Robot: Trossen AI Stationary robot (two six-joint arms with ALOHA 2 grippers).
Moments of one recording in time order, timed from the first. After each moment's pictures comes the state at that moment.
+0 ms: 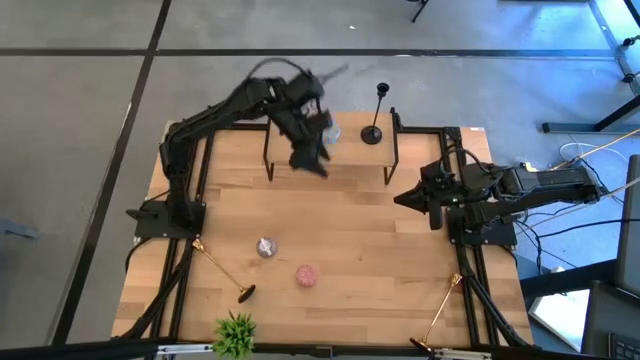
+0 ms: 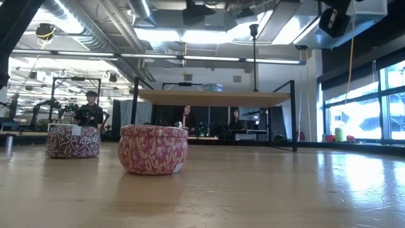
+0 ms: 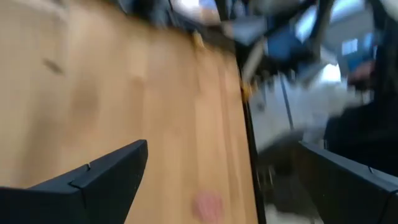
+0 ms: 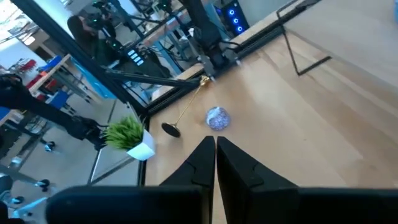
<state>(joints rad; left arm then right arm) 0.38 1.87 2.19 -1.26 0.73 -0.03 0.17 0.67 0.73 -0.34 0.09 0.64</state>
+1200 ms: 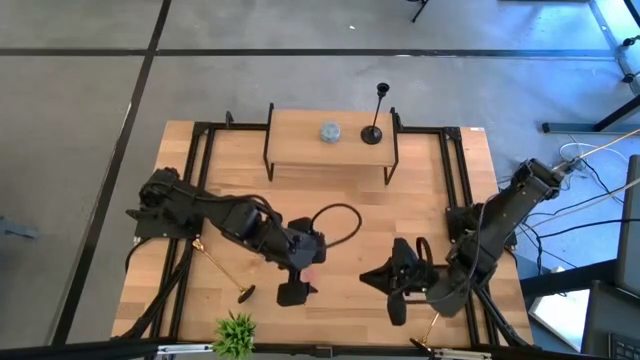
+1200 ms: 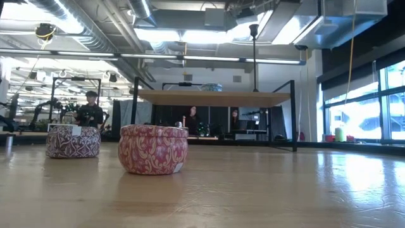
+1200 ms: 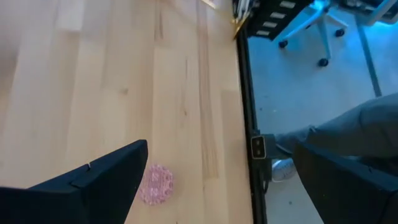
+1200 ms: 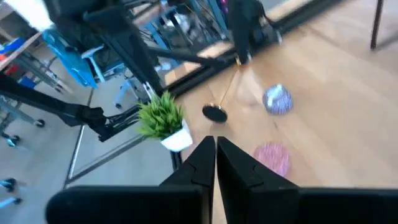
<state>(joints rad) -0.41 1.81 2.01 -1.07 -0.04 -0.47 0.81 1.47 1.31 -0.40 0.74 0.98</state>
